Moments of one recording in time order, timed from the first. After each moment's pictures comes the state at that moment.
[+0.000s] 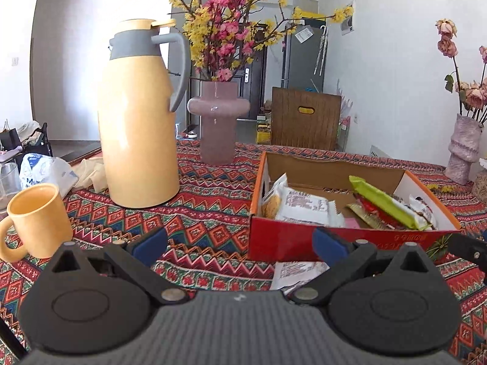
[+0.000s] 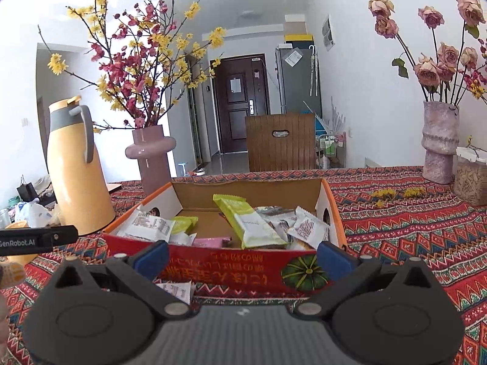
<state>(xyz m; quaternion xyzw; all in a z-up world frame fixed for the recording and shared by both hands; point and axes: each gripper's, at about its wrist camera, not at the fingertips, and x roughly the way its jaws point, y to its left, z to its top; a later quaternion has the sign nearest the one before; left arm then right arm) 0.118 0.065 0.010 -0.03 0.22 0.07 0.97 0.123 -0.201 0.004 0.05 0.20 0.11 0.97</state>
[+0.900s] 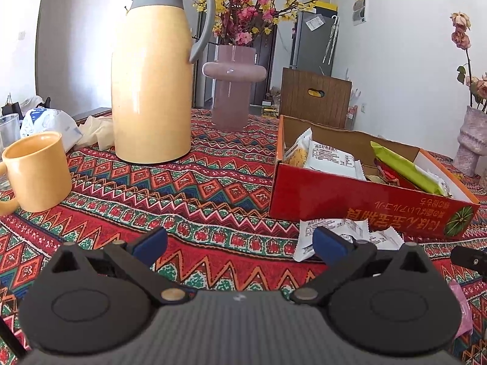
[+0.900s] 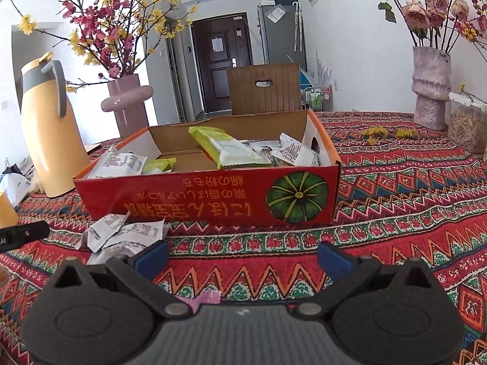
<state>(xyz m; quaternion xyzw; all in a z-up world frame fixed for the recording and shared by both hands) 0.113 0.083 -0.035 -0.06 0.25 0.07 0.96 0.135 -0.202 -0.045 0.06 0.28 0.08 0.95</state>
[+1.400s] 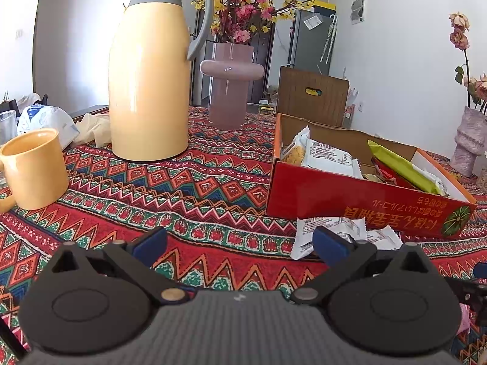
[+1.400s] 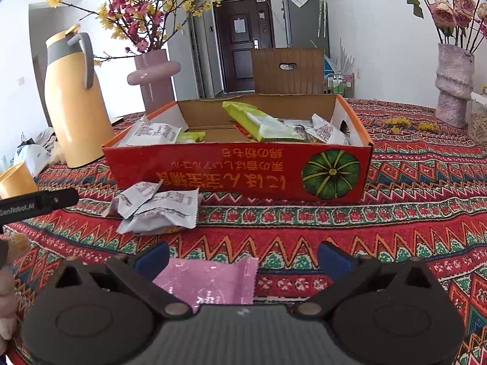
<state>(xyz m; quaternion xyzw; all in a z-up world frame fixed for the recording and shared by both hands) 0.113 0.084 -0.036 -0.07 0.25 0.06 0.96 0.120 -0.175 -0.044 0.03 0.32 0.13 0.94</state>
